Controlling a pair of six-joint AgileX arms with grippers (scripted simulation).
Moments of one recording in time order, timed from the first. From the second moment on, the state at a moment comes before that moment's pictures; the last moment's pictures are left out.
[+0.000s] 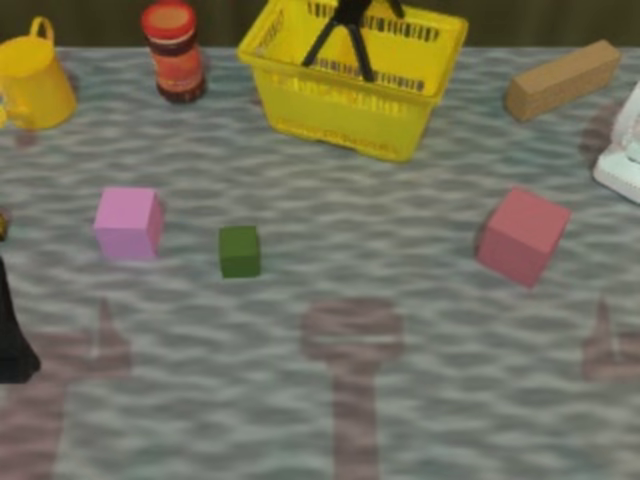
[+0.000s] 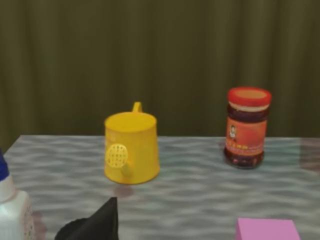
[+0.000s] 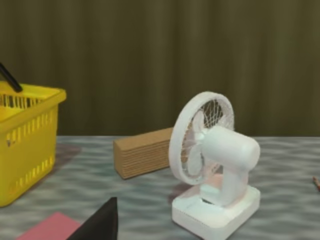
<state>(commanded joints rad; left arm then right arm) 0.00 0.00 0.00 0.00 0.00 0.00 0.00 0.00 0.00 0.00 0.00 0.00</state>
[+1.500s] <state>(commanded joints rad) -0.36 1.95 1.59 -1.04 0.01 -0.42 0.00 0.00 0.00 0.00 0.00 0.00</state>
